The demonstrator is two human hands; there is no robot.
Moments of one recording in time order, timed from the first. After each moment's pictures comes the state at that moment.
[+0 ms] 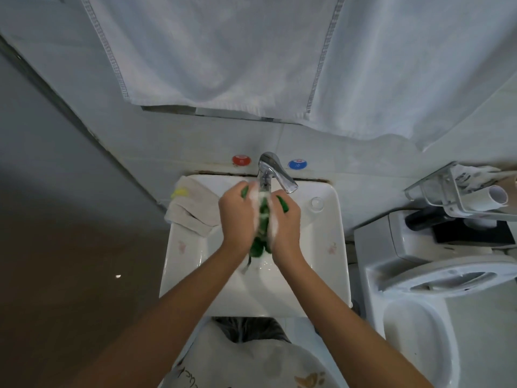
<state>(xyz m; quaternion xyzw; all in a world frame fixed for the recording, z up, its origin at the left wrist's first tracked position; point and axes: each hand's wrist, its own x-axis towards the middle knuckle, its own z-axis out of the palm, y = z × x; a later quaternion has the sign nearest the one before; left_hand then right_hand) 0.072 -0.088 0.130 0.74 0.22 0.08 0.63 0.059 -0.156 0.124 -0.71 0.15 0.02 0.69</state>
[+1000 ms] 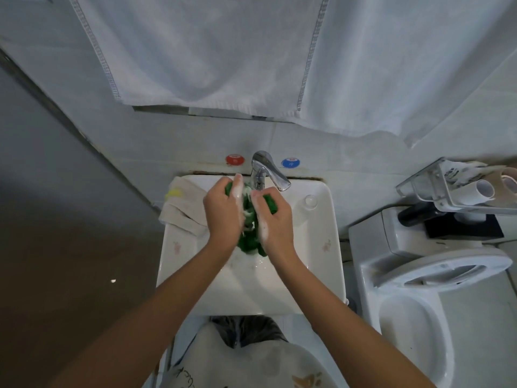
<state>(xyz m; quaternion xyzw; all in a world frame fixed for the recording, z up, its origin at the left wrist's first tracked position) 0.069 -0.078 0.138 0.75 0.21 0.12 0.62 0.049 -0.156 0.133 -0.73 0.11 0.03 0.67</state>
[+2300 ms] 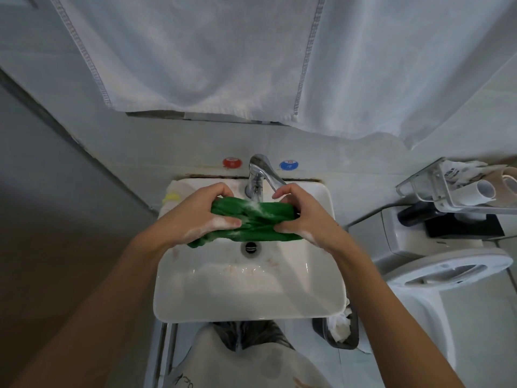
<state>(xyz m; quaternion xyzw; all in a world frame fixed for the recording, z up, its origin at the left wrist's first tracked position) 0.079 -0.008 0.169 0.84 -0.05 -0.23 0.48 0.083 -0.238 0.147 -0.79 -0.06 0.25 0.56</state>
